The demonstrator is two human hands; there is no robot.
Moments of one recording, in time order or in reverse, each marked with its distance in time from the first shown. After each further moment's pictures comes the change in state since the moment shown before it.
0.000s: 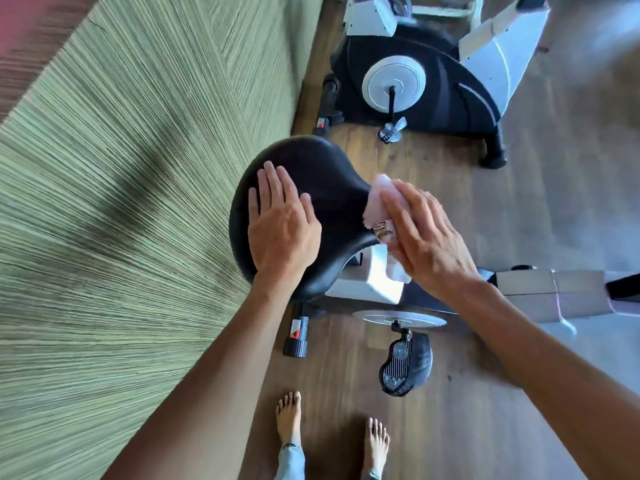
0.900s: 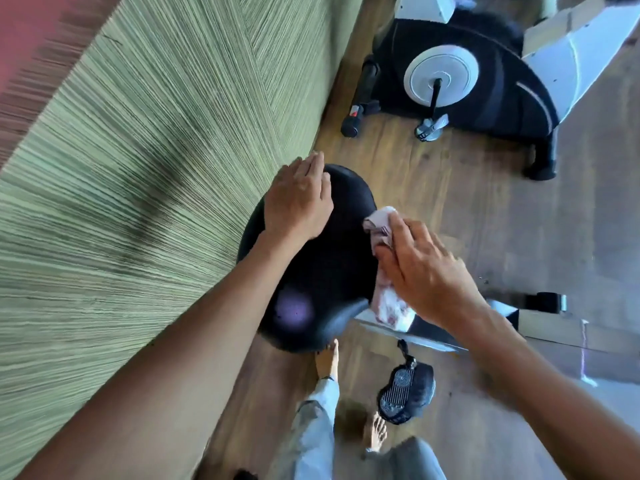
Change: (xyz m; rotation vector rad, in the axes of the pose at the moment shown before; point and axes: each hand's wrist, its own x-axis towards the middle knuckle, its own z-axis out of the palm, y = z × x) left_hand 0.119 0.005 0.008 -0.087 -0.188 0.112; right_hand 0.082 -0.007 -0.021 0.195 -0.588 0.362
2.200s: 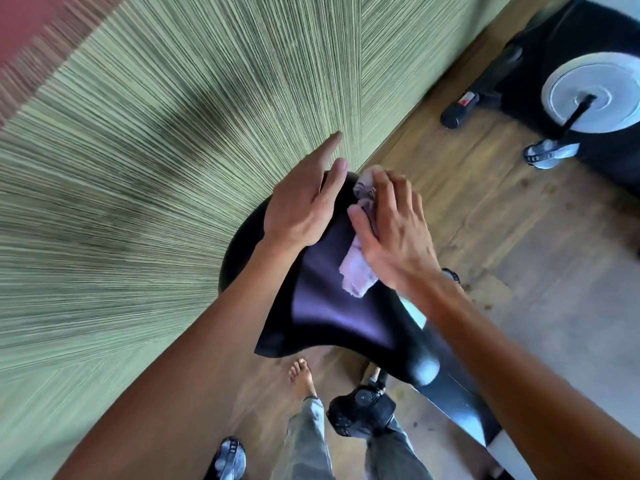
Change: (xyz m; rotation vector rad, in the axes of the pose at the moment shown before) left_hand -0.001 0.015 -0.016 -0.480 0.130 -0.388; right_hand 0.143 -0.005 0.004 0.345 -0.032 -0.428
